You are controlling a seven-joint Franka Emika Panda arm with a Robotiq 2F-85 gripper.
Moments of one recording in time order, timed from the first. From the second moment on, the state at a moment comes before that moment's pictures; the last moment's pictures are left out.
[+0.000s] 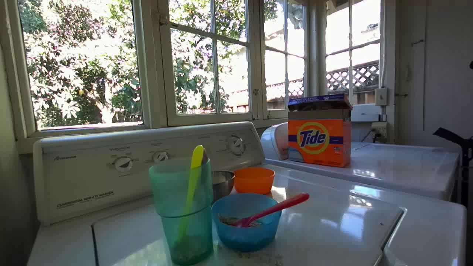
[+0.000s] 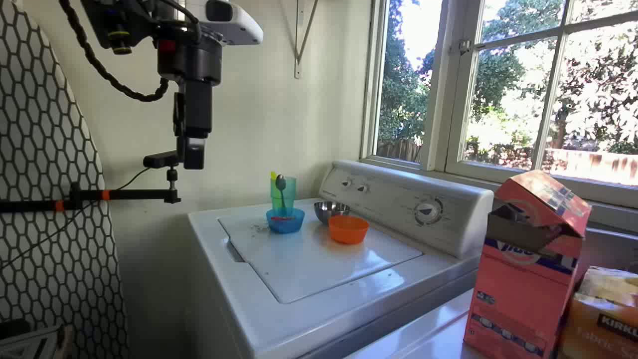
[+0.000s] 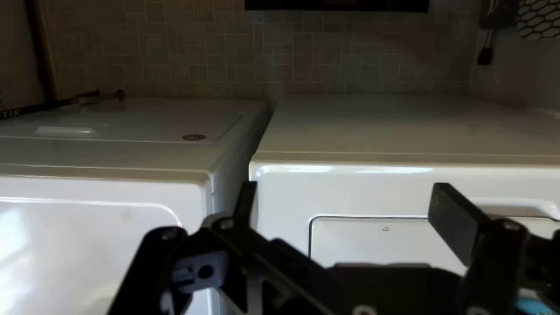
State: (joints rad) arm -0.09 -0.75 -0.10 -2.38 -0.15 1.60 -0.16
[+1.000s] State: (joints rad) arm -0.09 -0.75 -0.10 -2.38 -0.15 1.60 -0.16
